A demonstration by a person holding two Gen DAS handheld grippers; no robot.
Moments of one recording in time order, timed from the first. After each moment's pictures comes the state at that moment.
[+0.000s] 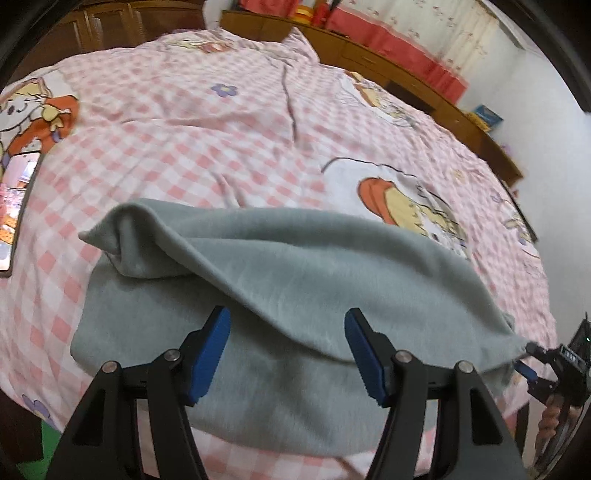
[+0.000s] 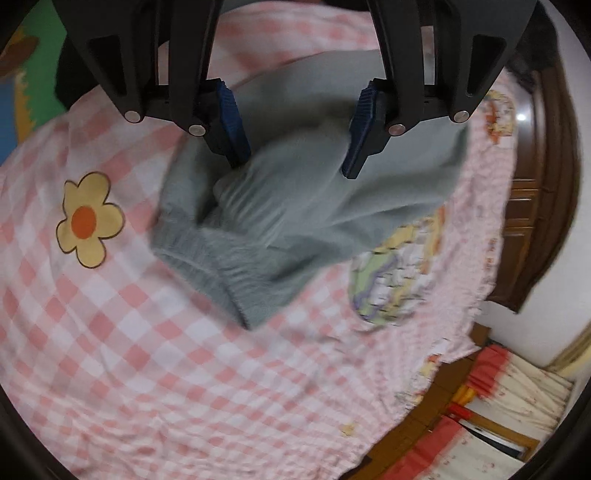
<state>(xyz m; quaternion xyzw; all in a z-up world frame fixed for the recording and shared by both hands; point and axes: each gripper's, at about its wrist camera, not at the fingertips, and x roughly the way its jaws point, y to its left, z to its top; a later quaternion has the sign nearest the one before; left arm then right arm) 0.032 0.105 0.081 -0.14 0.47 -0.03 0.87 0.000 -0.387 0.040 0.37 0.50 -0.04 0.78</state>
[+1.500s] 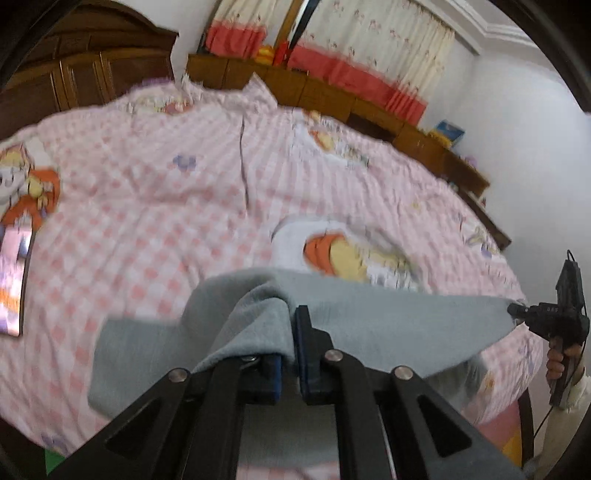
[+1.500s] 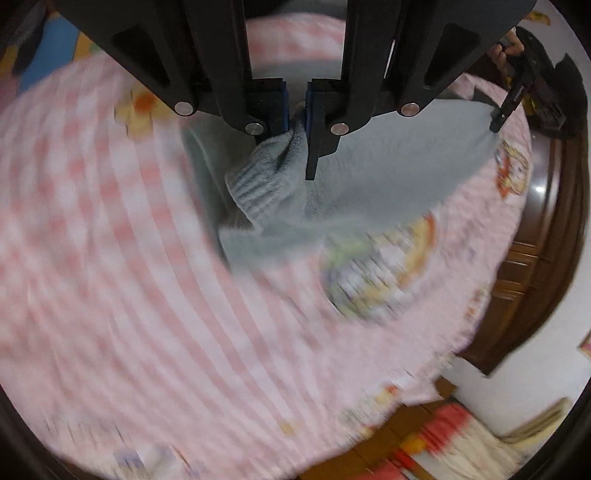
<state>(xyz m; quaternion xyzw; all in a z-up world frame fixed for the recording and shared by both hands) 0.021 0.089 0.145 -0.13 0.40 -0.10 0.90 0.028 -0.421 0.081 0.27 0.54 0.04 0.80</state>
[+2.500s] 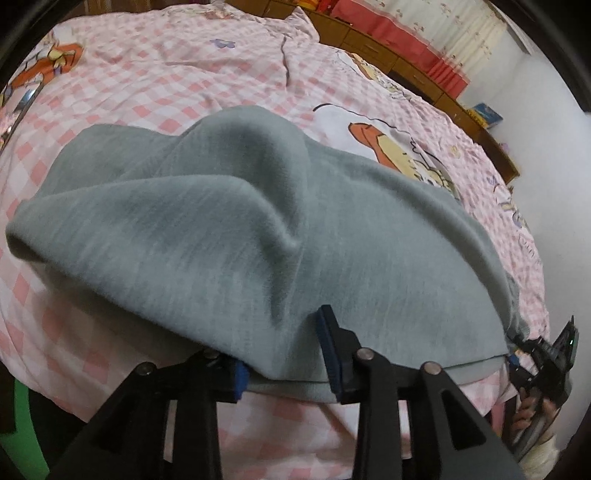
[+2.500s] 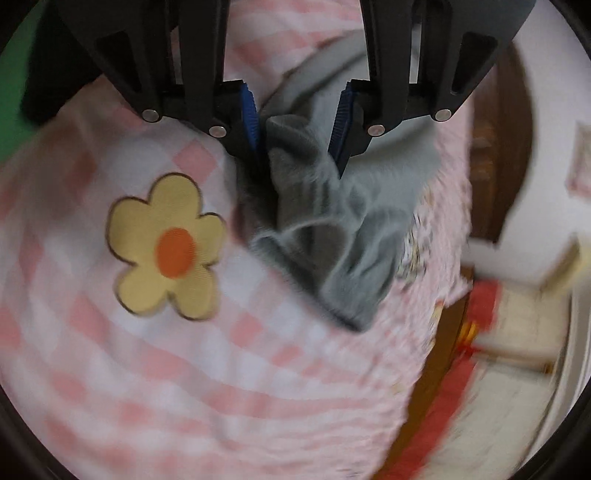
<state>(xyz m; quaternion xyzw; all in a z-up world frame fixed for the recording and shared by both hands) -0.017 0.072 0.026 -0.17 0.49 -0.06 0.85 -0.048 -0.434 -0.020 0.54 0.42 -0.05 0.73</state>
